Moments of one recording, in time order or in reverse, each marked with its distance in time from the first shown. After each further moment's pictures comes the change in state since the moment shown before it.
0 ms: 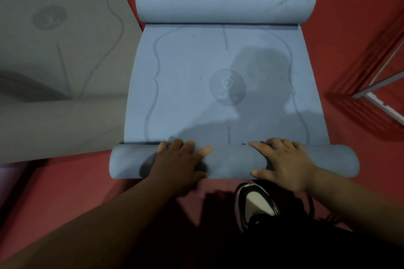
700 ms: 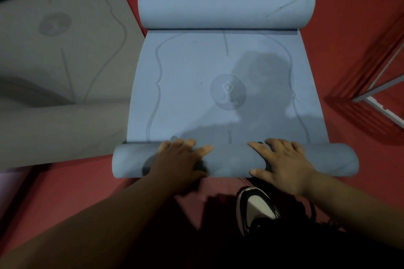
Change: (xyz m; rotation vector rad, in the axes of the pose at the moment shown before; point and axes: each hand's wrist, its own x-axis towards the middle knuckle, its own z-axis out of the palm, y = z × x) left_hand 0.008 -0.008 -0.013 0.015 -0.010 0.019; right_hand 0.000 -0.008 -0.001 -0.038 0.072 0.029
